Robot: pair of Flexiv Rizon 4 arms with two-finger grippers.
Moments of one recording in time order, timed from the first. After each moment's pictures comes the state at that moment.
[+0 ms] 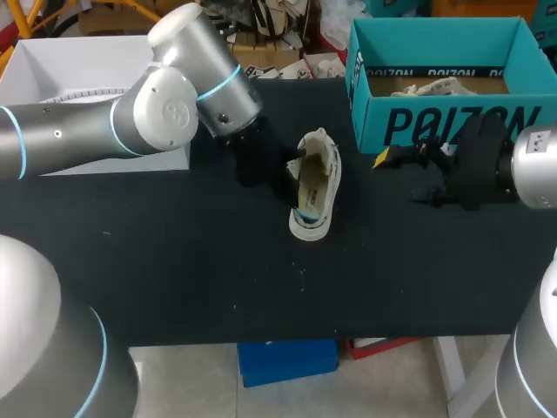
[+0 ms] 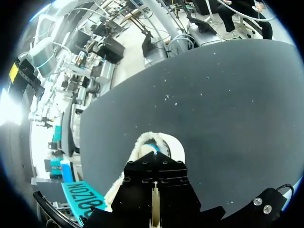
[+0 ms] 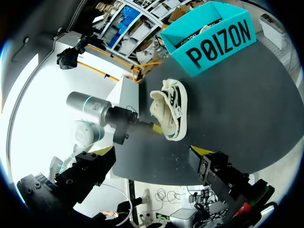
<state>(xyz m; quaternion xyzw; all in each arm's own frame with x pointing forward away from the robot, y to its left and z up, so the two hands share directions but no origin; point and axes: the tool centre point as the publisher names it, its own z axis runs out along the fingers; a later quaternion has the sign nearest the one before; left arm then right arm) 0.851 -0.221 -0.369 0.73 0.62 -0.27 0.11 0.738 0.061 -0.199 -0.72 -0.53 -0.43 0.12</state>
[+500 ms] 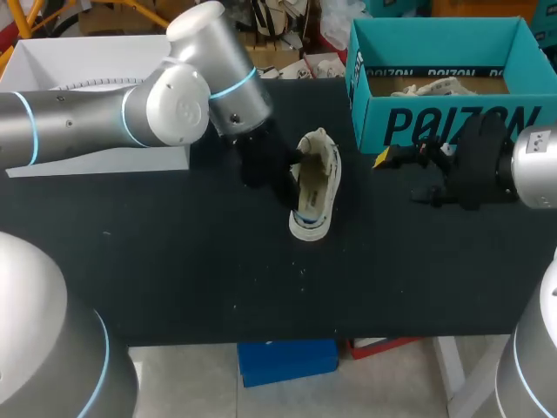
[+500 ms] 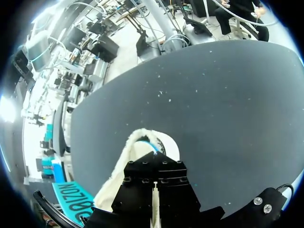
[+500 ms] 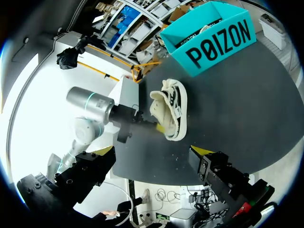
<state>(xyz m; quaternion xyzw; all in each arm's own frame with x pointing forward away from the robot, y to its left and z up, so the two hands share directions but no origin) 0.854 -0.220 -0.384 0.73 0.63 -0.24 0.08 0.738 0.061 -0.199 -0.72 -0.53 -0.43 0.12</state>
